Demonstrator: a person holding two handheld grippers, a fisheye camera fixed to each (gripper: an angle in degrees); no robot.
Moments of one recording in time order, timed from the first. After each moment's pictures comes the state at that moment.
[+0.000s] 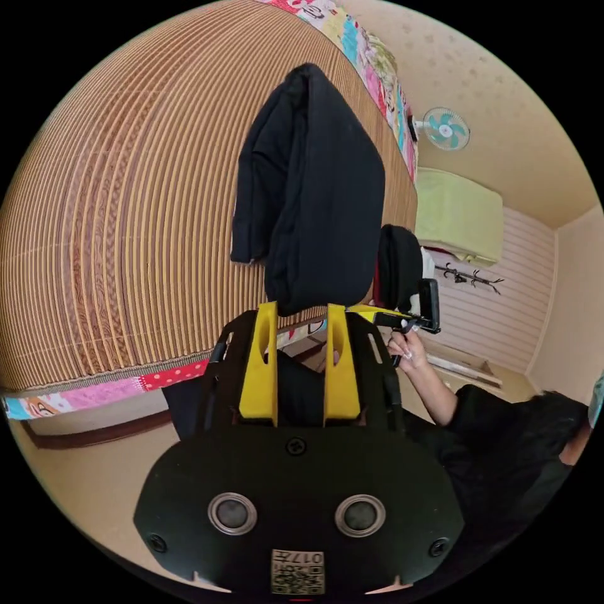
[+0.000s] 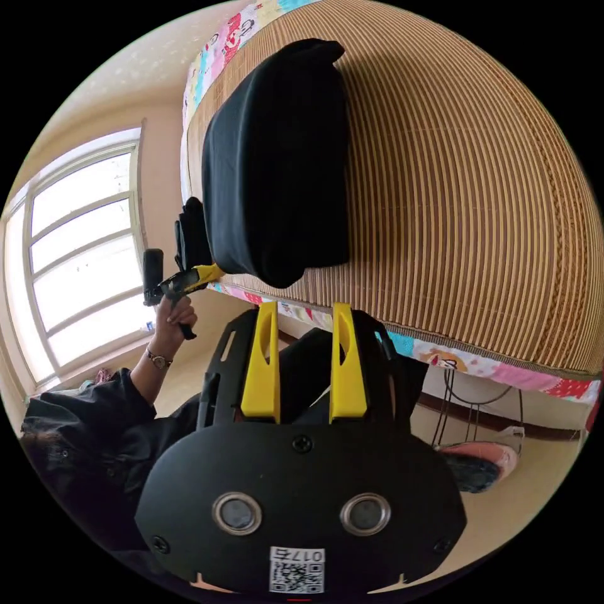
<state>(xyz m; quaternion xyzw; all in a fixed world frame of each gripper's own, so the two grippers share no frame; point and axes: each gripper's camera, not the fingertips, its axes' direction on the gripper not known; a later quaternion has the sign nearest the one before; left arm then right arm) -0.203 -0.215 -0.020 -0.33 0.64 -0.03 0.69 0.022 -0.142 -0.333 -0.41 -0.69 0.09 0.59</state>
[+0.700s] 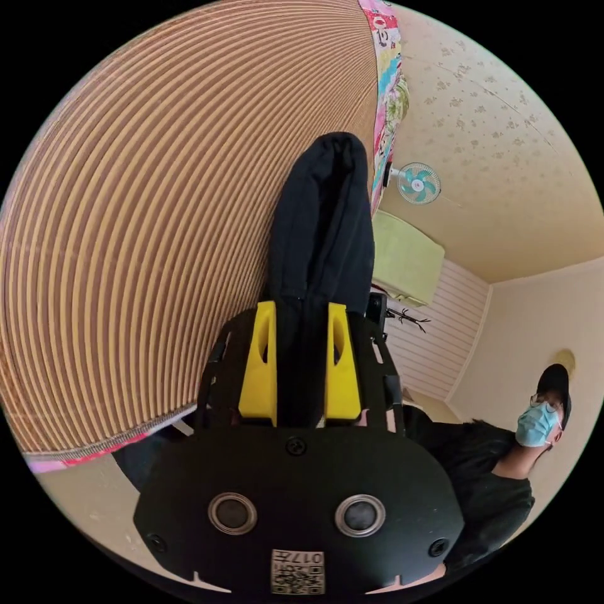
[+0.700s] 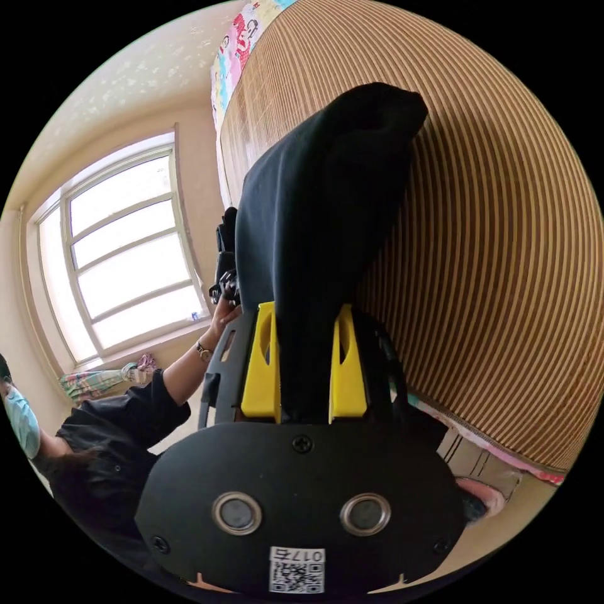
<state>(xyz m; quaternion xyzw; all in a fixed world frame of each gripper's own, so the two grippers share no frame) -0.172 -0.233 0.016 -0.39 0.73 -0.09 0.56 -0.003 -0.212 -0.302 -0.41 -0.75 0.08 0.51</state>
